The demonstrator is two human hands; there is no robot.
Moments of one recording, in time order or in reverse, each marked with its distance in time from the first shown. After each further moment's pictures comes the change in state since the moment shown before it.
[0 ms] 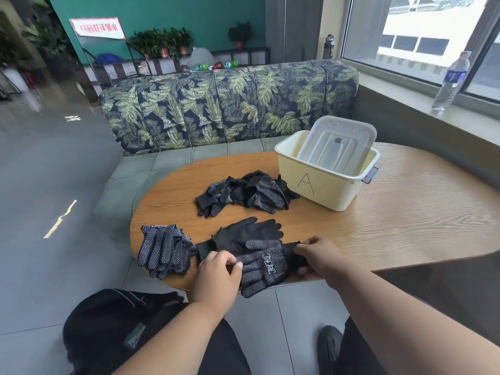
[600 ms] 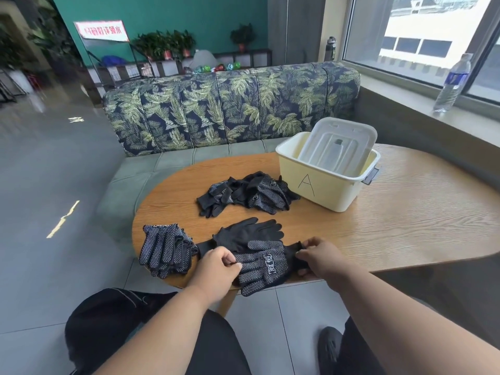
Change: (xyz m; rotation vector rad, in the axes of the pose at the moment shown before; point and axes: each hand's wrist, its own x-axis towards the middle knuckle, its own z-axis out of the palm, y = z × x) left_hand 0.018 -0.002 -0.017 -0.106 -0.228 -0.075; right_hand 0.005 0.009 -0.003 0.040 -0.019 0.002
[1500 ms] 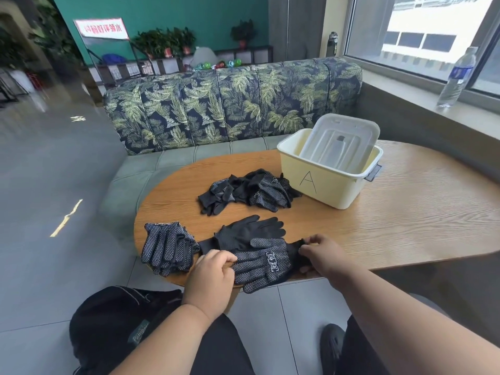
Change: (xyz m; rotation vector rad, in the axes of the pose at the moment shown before) left_hand -0.021 -0.011 0.006 0.148 0.191 0.183; right_hand -0.006 0.000 0.002 0.045 0.021 -0.052
